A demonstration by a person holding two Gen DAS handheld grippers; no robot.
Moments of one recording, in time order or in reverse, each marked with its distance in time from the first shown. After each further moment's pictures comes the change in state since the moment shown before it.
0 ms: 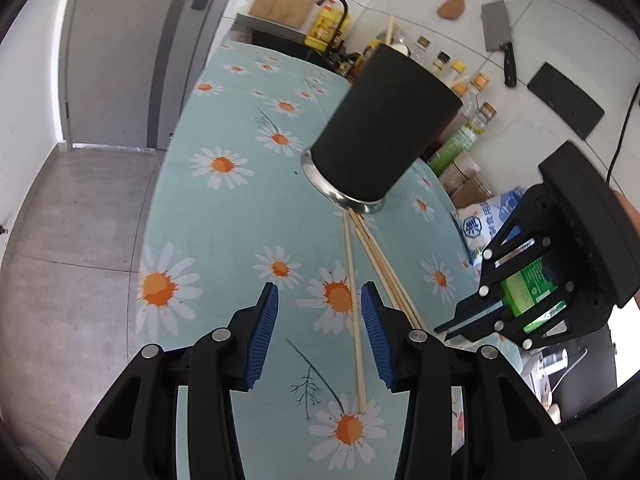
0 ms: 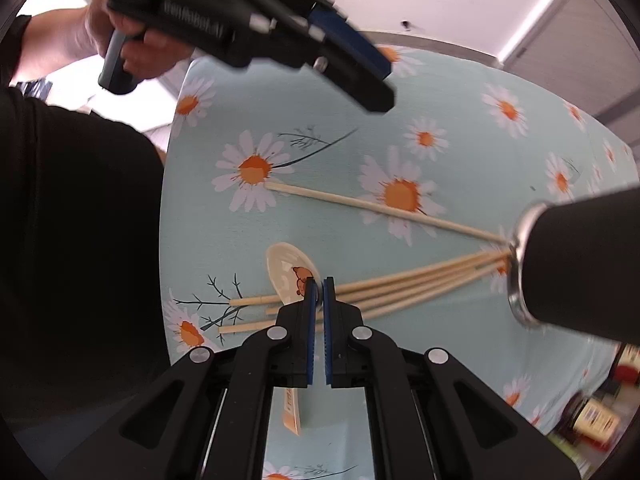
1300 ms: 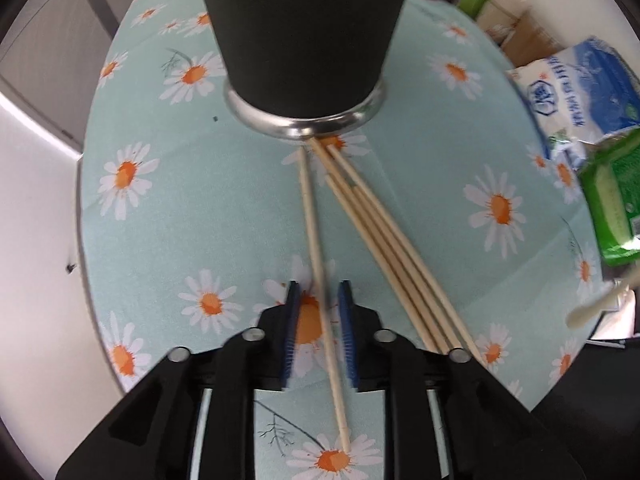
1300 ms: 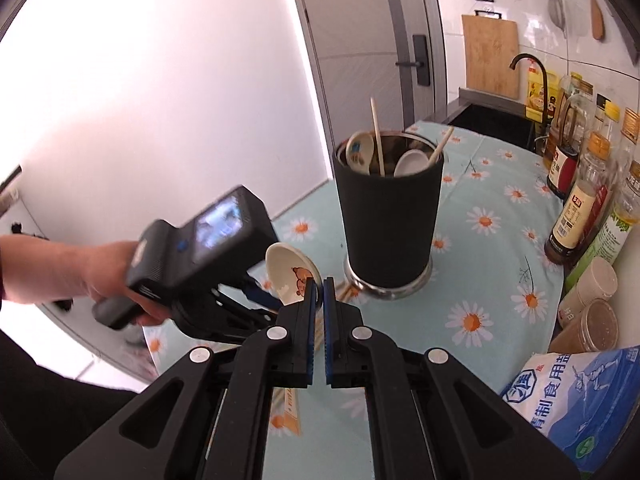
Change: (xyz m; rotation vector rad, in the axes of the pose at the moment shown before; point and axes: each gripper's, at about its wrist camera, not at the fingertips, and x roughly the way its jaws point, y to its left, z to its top) left arm 0.123 -0.079 0.039 0.266 0.540 0.339; right arm -0.129 -0.032 -0.117 0.740 -0.805 -0.186
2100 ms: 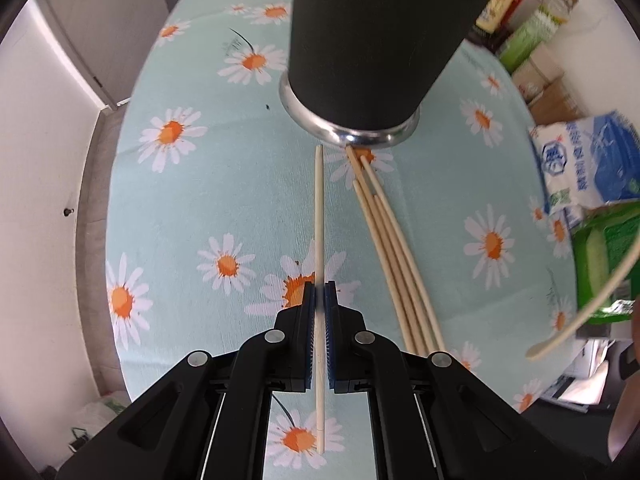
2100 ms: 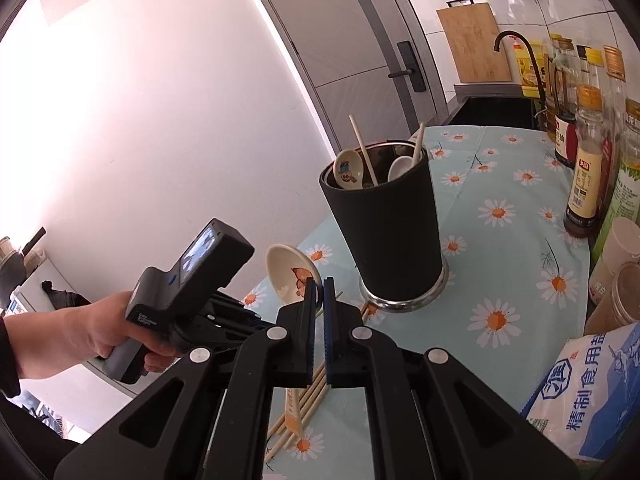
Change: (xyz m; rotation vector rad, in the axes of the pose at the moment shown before) left arm -0.031 0.025 -0.025 -0.247 -0.075 -0.036; right arm -0.008 -0.028 -0.004 0.145 -0.105 0.108
